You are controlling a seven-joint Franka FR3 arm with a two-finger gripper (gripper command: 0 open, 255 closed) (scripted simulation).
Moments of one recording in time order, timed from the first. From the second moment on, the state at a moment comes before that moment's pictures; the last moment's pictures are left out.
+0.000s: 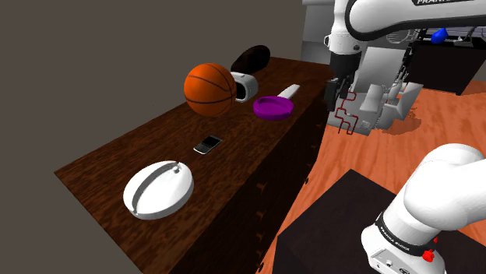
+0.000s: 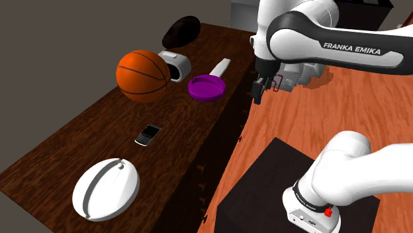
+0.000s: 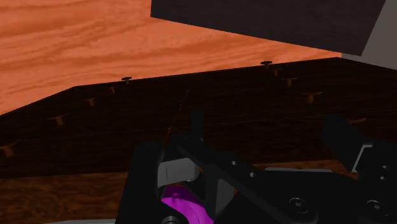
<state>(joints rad) 0.01 -0.74 -0.06 -2.42 -0.12 1.61 -0.17</state>
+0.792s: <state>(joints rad) 0.02 -0.62 0.17 -2.43 0.08 1.76 0.33</state>
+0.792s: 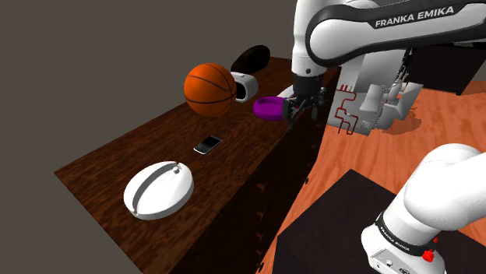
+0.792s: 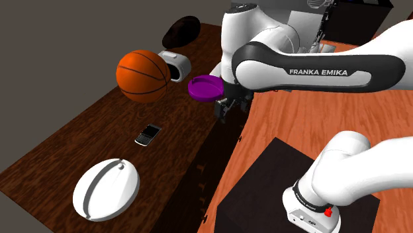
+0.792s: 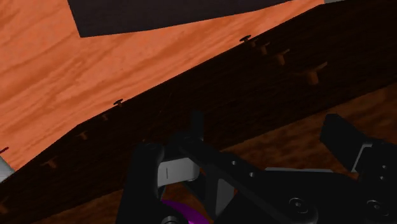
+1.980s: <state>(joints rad) -0.05 -0.01 0.48 -2.04 0.04 2.05 1.23</state>
